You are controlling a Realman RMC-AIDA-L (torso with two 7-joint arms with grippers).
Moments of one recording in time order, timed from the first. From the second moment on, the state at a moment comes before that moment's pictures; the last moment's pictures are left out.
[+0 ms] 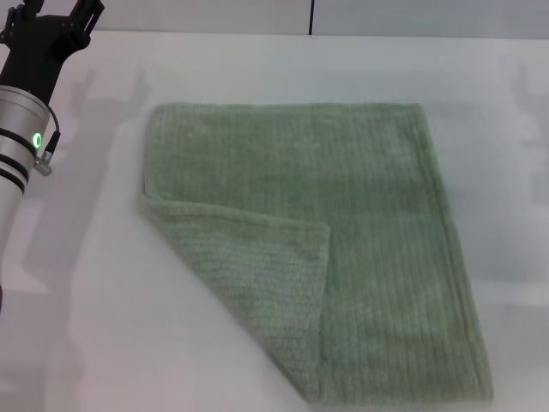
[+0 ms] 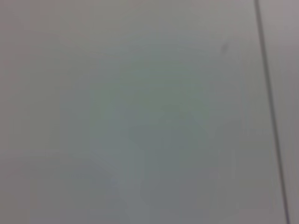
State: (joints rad) left arm -0.69 -2.08 0.34 -0.06 0.91 1.16 -0.40; right arm 0.58 2.07 -2.04 -0.20 0.91 -1.17 -0.03
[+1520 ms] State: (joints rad) left arm -0.66 -2.07 0.34 -0.05 0.91 1.21 -0.41; right arm 0.50 2.07 -1.73 -1.07 0.44 0.31 -0.03
